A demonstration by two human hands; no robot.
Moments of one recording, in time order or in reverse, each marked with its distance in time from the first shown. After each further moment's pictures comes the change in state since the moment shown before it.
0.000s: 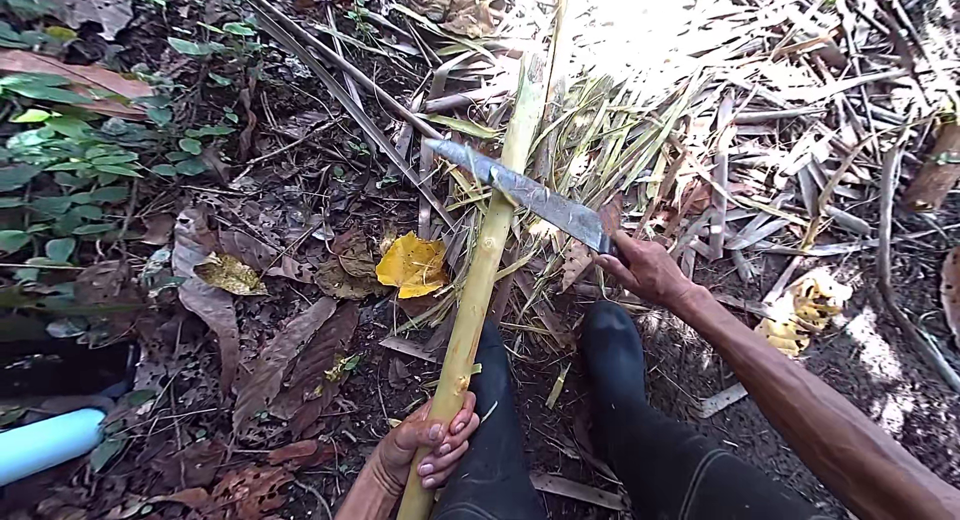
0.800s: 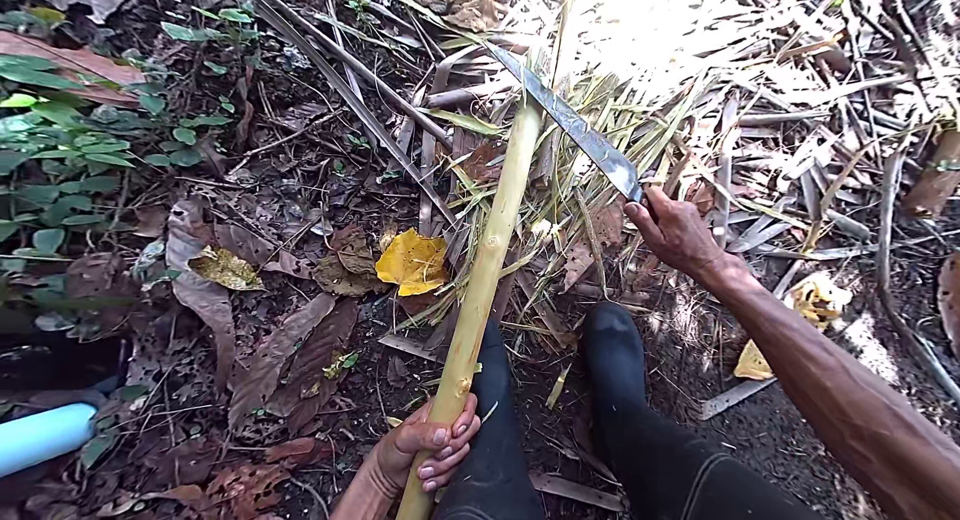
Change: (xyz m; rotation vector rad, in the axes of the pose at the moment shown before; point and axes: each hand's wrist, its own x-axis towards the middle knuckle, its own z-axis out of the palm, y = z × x) left_hand 0.000 -0.001 0.003 0.033 0.005 -0.011; right_hand 0.035 0.017 -0.046 -0.068 0.058 0.144
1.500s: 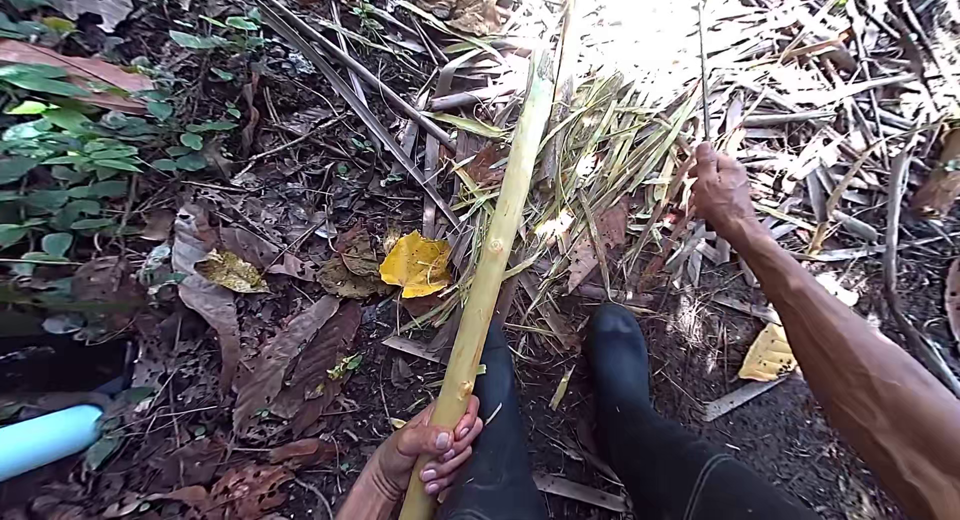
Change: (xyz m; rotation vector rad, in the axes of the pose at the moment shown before) left_hand -0.003 0.003 0.002 -0.002 0.003 0.010; right_hand 0.046 0.057 -0.019 0.245 0.131 0.646
